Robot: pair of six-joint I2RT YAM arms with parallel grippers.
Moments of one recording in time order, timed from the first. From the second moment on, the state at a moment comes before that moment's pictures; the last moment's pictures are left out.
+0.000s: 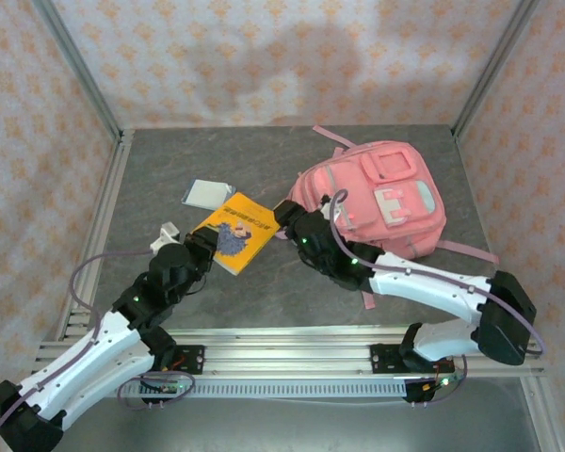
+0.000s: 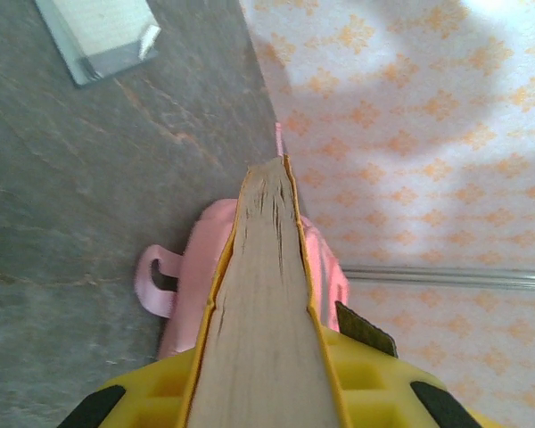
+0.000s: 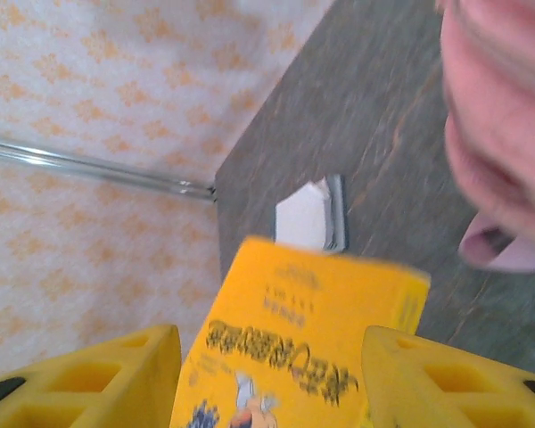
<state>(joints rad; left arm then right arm) -0.60 0.59 0.43 -0.18 -0.31 -1.47 1.00 1.29 0.95 -0.09 0.49 1.33</state>
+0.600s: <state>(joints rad) -0.59 0.69 0.52 -0.37 -0.28 -1.32 0.80 1.74 1.48 -0.78 0.36 0.55</state>
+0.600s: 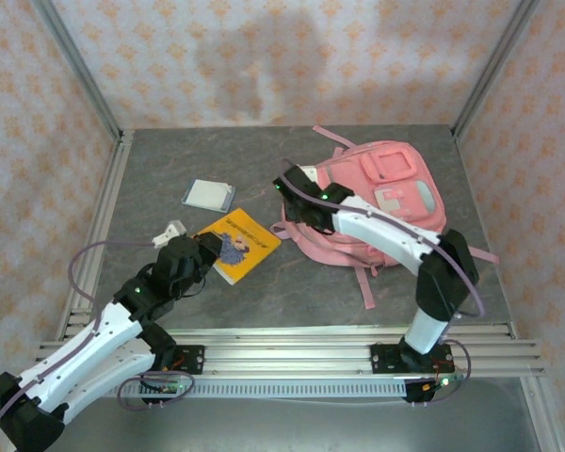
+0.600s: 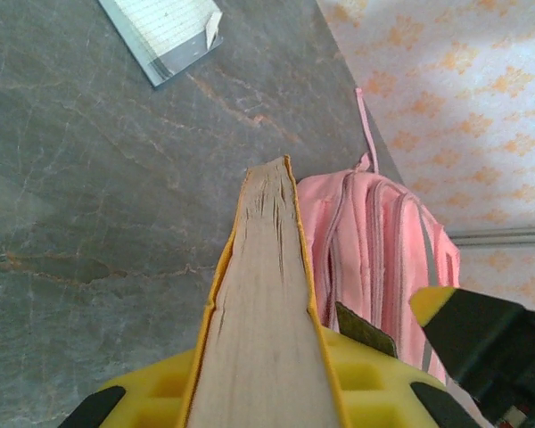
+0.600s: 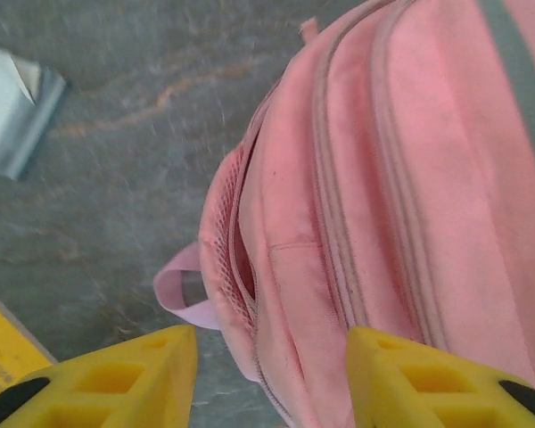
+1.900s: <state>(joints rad) -0.51 0.90 0.55 -0.27 -0.02 -1.25 0.76 1.66 1.58 -0.95 0.50 0.36</state>
